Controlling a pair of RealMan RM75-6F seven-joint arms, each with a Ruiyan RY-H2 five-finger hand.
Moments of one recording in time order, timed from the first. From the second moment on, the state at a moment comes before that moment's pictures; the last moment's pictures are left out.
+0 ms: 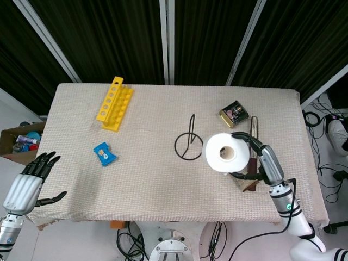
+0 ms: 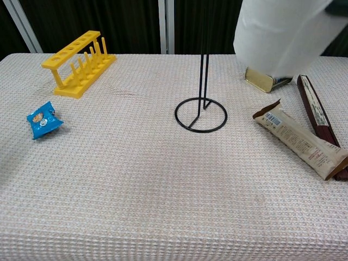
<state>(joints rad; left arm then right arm) -0.09 -1.10 0.04 -1.58 1.68 1.54 -0.02 0.35 -1.30 0.15 -1.68 -1.71 1.42 0.57</state>
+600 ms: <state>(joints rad) -0.09 -1.10 0.04 -1.58 1.69 1.55 -0.02 0.40 -1.50 -0.02 -1.41 -1.76 1.26 0.58</state>
